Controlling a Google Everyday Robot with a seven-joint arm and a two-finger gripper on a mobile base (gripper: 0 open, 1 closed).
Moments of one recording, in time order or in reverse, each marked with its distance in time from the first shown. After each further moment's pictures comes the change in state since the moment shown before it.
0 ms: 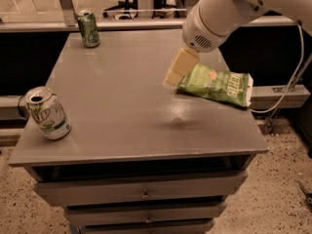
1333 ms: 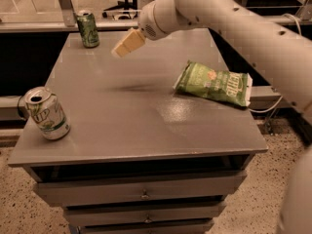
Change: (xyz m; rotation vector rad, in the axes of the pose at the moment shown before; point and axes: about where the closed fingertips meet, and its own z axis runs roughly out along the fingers) arm -0.119 -0.074 0.122 0.048 -0.395 0.141
